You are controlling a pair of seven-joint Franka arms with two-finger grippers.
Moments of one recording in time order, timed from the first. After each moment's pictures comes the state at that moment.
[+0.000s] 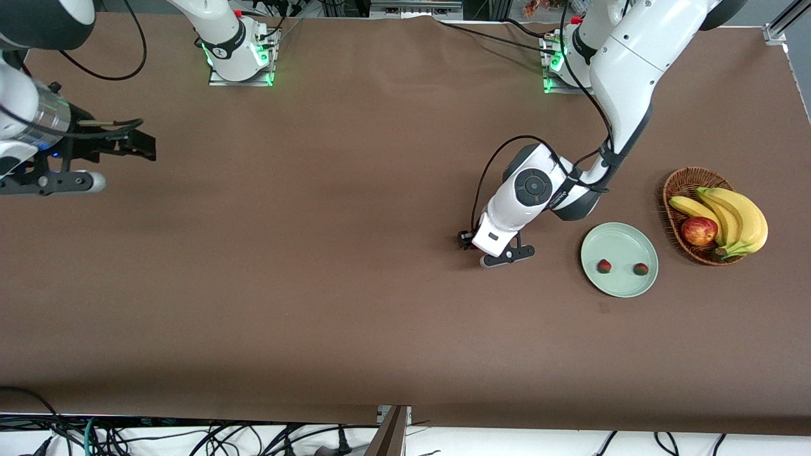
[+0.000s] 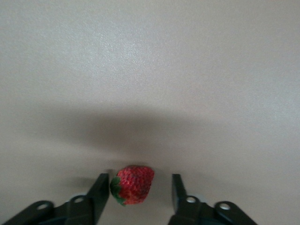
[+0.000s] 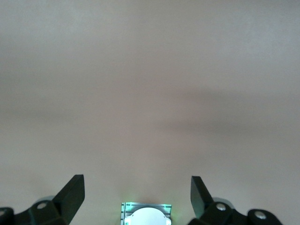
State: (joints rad) left arm -0.09 0.69 -0.43 -1.83 0.21 2.54 -0.88; right arm 0.13 0.14 0.01 -1.45 -0.04 1.38 0.05
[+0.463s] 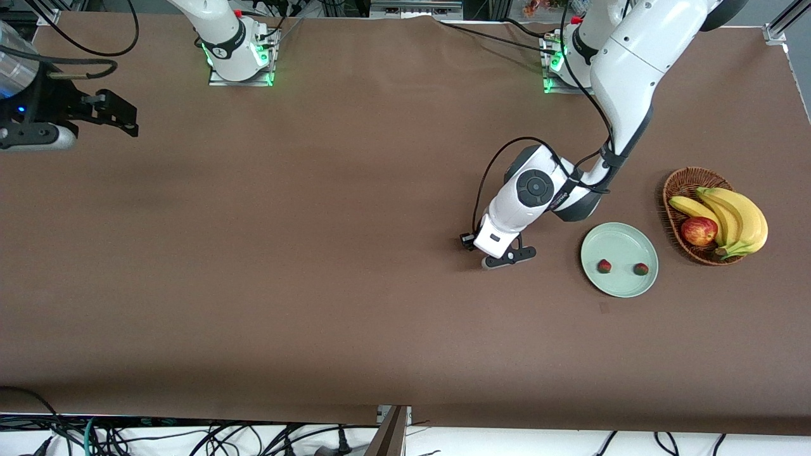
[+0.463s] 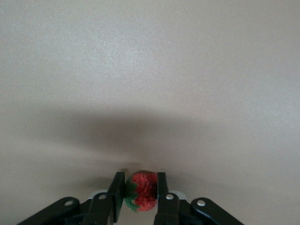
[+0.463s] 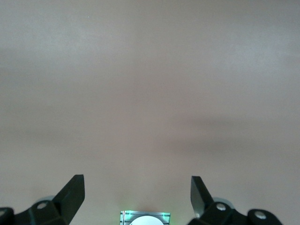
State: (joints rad) left arm -0.09 0.69 -0.42 -1.83 0.21 2.55 -0.88; right arm 0.09 0.02 0.02 -1.50 -0.04 1.42 0.04
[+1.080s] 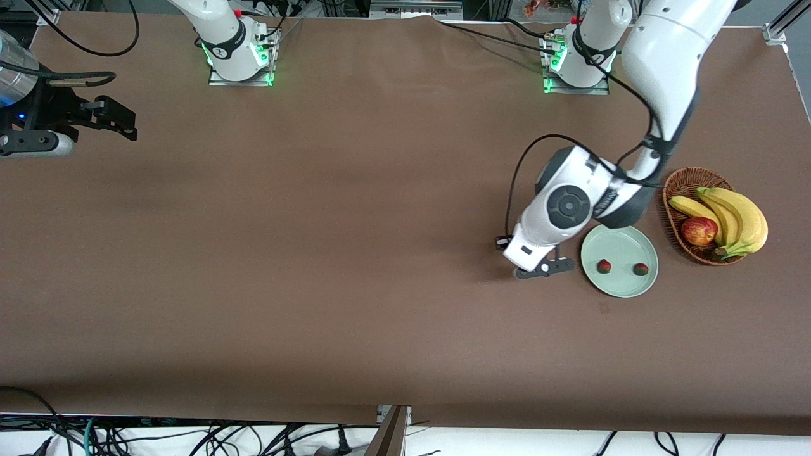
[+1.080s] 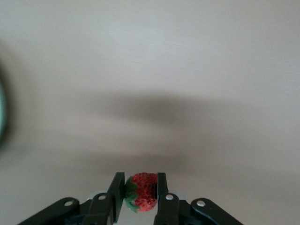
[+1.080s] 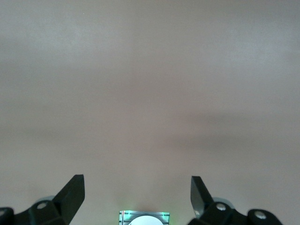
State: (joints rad) left arm -0.01 0.60 -0.40 -1.67 0.24 2.07 -0.65; right arm 0.08 0.03 0.02 -1.51 -0.04 1.43 0.04
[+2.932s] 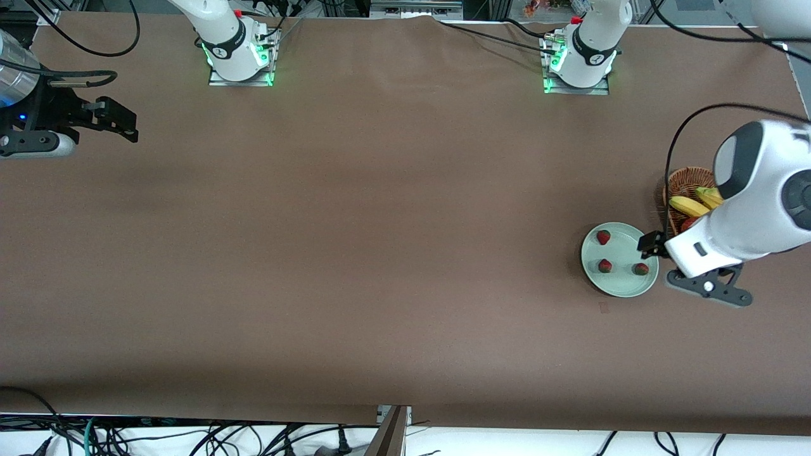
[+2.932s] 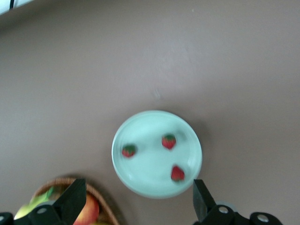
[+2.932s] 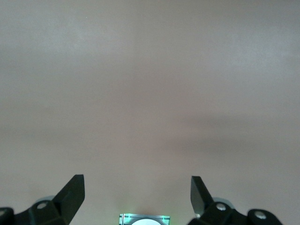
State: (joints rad) left arm 0.37 0.45 -0.53 -1.43 0.32 1.73 0.12; right arm 0.08 0.03 0.02 -1.51 -0.04 1.44 0.03
